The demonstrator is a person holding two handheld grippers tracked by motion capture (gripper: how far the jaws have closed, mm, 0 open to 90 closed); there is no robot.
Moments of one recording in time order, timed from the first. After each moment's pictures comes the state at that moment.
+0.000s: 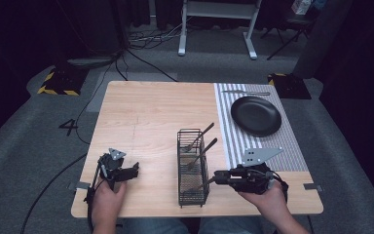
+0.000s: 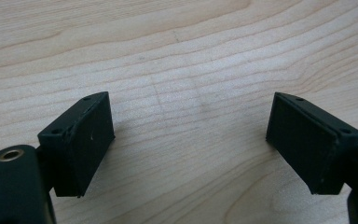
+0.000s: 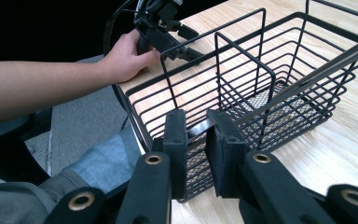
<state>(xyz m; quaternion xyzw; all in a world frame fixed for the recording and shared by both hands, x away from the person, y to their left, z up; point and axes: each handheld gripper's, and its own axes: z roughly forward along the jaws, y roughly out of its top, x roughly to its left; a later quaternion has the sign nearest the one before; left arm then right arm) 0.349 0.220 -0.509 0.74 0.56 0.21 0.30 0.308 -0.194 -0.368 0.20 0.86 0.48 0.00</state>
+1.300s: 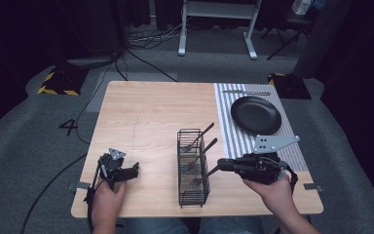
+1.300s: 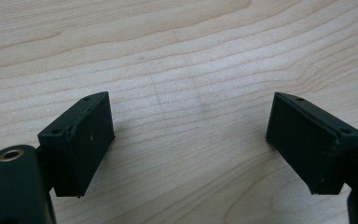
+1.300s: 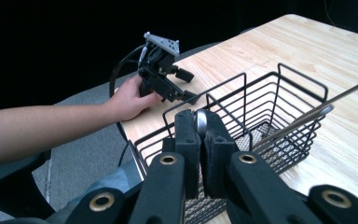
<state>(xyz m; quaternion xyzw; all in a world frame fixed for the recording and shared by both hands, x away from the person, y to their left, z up) 0.349 0.220 -0.509 0.74 0.56 0.21 0.30 0.312 -0.201 -0.325 0.21 0.83 0.52 0.02</state>
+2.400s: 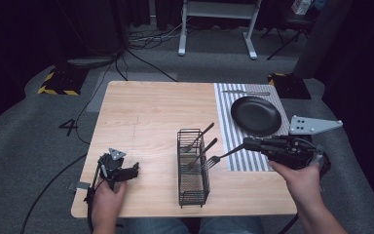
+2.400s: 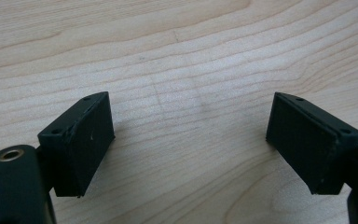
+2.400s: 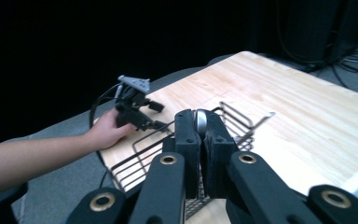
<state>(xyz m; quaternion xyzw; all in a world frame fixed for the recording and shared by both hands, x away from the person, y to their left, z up) 0.349 0.220 -0.509 0.74 0.56 0.21 0.30 0.322 -0.251 -0.276 0.24 0.80 0.55 0.07</state>
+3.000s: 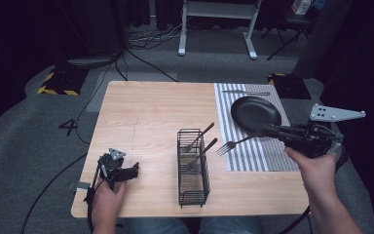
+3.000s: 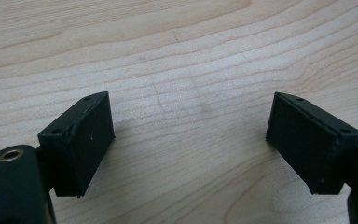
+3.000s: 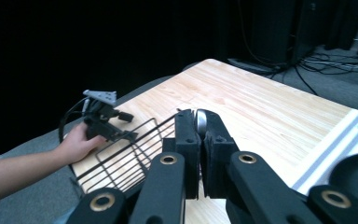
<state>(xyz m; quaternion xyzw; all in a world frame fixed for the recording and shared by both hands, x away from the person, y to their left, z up) 0.349 0.220 -0.509 0.74 0.56 0.21 0.30 0.341 -0.289 -0.264 0.28 0.78 0.55 0.10</state>
